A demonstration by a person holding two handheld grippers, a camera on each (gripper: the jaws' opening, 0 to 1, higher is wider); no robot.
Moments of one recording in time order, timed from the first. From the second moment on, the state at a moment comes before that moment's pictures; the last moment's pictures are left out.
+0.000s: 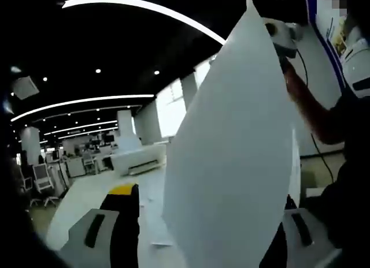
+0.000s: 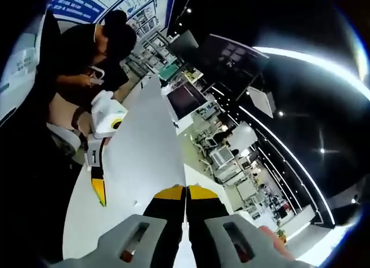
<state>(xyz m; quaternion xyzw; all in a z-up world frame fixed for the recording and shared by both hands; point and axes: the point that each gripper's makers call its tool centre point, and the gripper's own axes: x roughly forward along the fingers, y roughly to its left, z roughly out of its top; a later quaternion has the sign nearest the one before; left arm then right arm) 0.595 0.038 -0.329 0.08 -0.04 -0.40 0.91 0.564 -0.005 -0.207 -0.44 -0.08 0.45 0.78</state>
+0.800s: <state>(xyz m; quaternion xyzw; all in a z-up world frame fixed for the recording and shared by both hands) 0.596 0.042 -0.329 0.08 -0.04 -0.40 0.91 0.570 0.020 -0.245 -0.49 -0.03 0.47 0.73</state>
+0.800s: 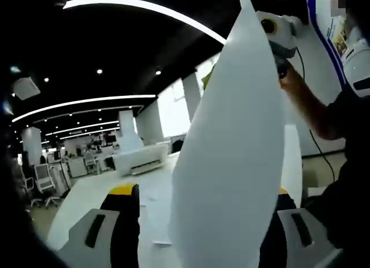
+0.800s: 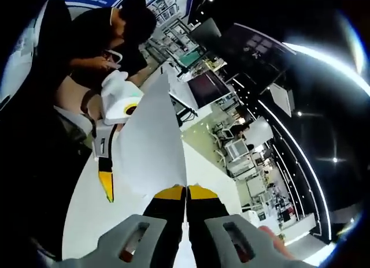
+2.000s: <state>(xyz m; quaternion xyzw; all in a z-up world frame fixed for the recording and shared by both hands) 0.596 0.048 -0.334 0.12 -0.04 -0.39 0.91 0.569 0.029 -0.267 -0.51 0.00 0.49 0.71</state>
